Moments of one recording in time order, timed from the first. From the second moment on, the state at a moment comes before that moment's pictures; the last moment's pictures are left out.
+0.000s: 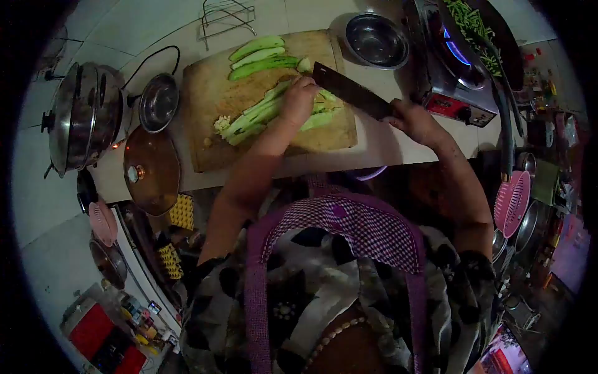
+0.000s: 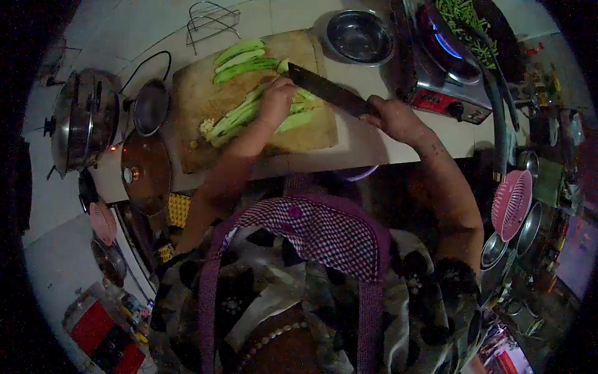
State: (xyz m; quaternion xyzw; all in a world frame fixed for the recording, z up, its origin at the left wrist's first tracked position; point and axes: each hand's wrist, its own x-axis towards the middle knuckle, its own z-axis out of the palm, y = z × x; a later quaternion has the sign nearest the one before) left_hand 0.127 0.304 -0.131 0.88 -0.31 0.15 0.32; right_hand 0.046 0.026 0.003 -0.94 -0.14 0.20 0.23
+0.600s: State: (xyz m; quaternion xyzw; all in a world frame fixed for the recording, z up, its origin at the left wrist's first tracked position) left_hand 0.144 0.292 -0.095 0.89 -0.45 0.01 0.09; right_hand -0.013 0.035 -0.029 -0.91 0.04 0.06 0.41
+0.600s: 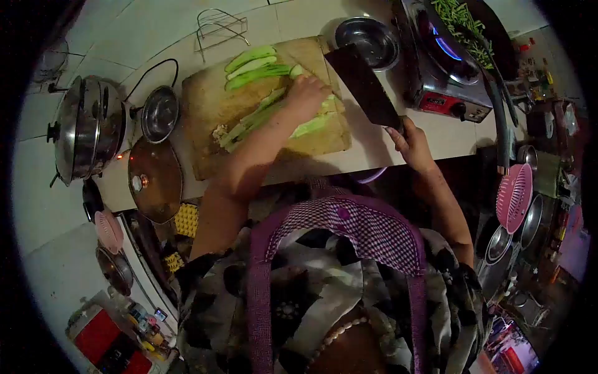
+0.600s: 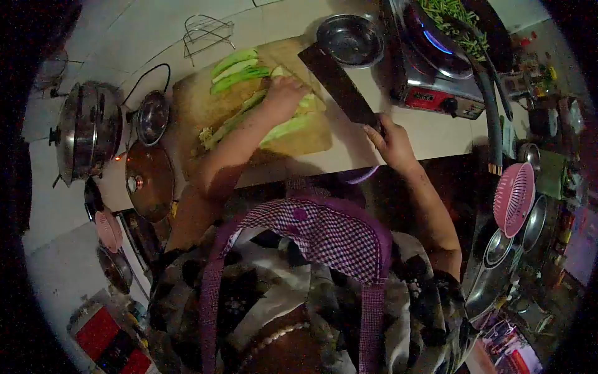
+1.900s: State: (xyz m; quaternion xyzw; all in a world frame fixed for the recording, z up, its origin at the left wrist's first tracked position) left_hand 0.187 0.281 -0.099 0.93 -0.36 0.00 -0.06; right_hand -0.056 0.083 -0.064 -0.70 0.19 0.05 0.69
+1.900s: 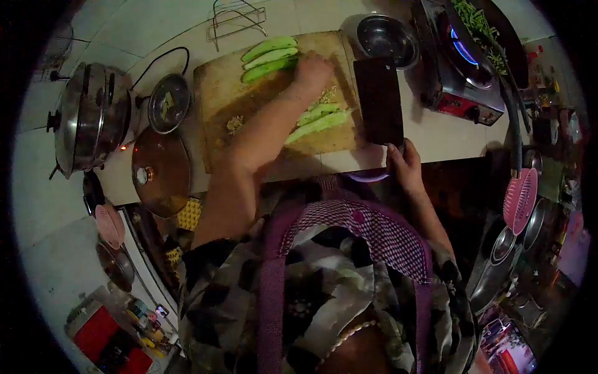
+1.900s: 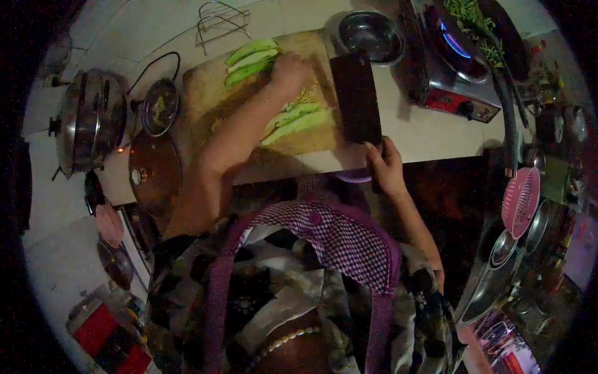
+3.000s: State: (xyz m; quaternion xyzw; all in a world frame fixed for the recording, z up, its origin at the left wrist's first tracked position) left_hand 0.031 0.323 -0.118 0.92 -0.23 -0.01 0.32; right_hand -0.070 0.081 -0.030 -0.95 0.09 0.14 0.28
